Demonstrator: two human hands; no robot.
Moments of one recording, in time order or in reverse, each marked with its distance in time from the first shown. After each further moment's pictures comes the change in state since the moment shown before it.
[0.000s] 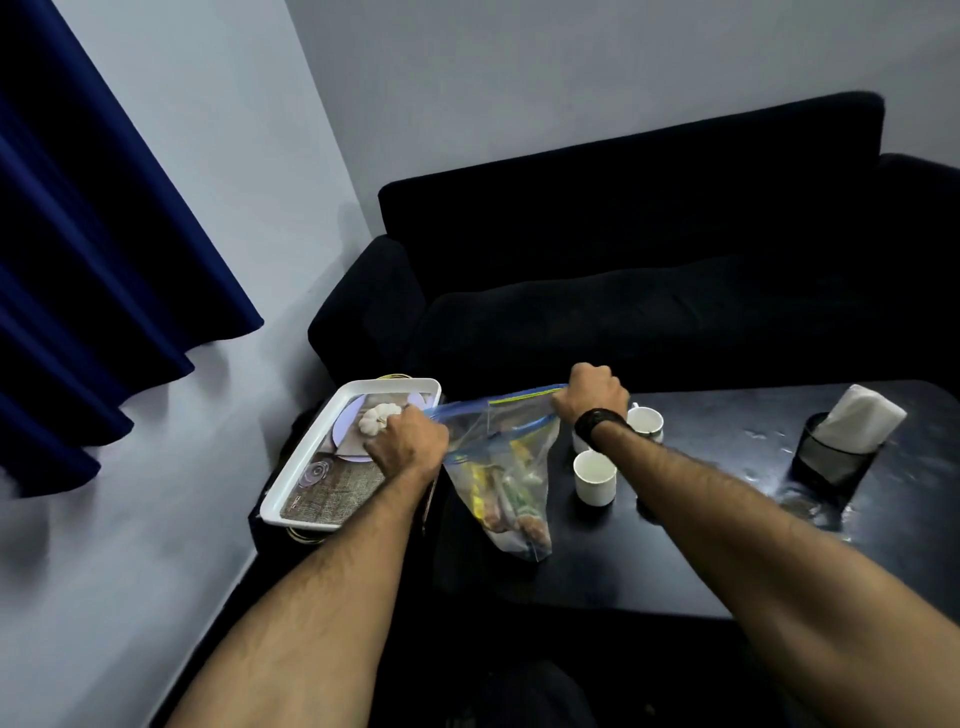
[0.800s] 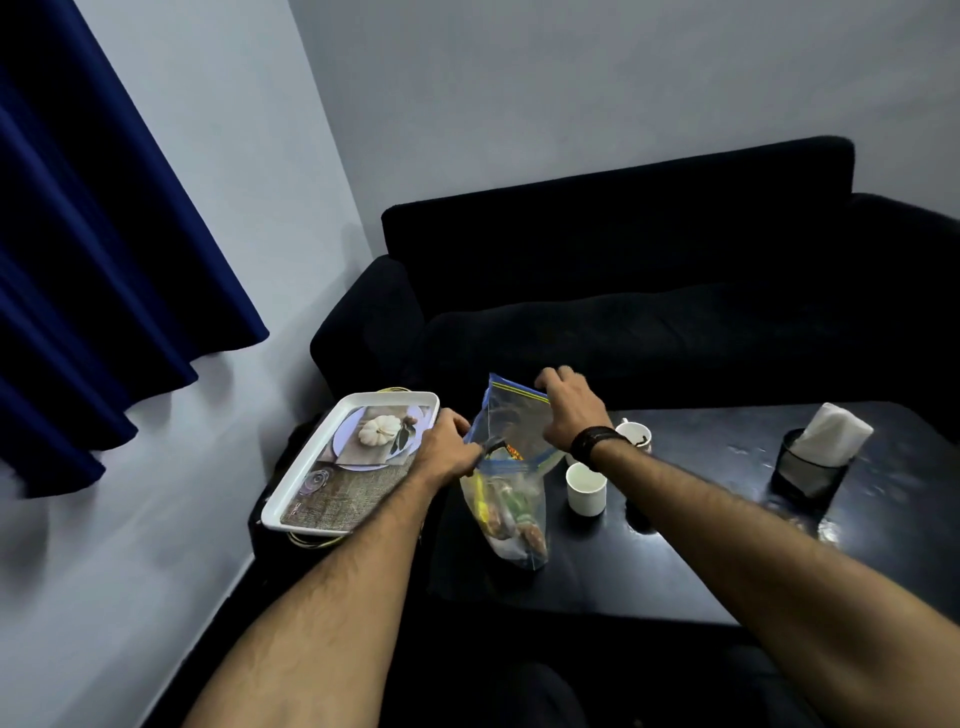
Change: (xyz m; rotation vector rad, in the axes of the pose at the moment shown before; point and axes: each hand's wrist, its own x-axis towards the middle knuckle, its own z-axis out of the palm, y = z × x) left_hand -0.022 0.015 -0.014 -0.531 -0.409 0.134; right_hand -0.024 -0.001 -0.018 -0.034 -0.037 -0.418
